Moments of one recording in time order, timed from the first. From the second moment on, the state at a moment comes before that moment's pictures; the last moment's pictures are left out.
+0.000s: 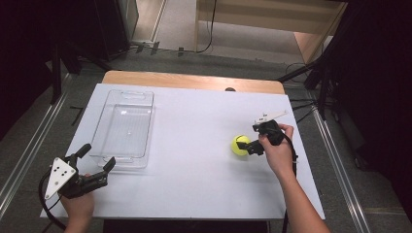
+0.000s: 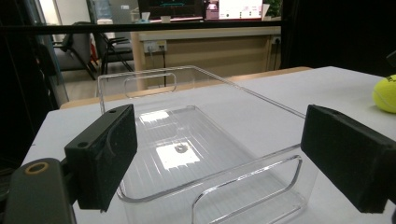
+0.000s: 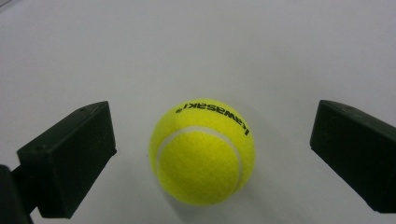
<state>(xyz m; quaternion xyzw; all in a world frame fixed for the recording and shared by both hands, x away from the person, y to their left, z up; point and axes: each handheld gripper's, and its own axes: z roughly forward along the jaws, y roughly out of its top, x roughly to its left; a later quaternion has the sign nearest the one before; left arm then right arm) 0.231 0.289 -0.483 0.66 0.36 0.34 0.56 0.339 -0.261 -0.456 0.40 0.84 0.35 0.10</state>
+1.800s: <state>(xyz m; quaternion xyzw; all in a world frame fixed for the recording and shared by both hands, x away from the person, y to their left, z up) 0.231 0.290 -0.483 0.66 0.36 0.34 0.56 0.357 -0.243 -0.486 0.41 0.88 0.25 0.04</state>
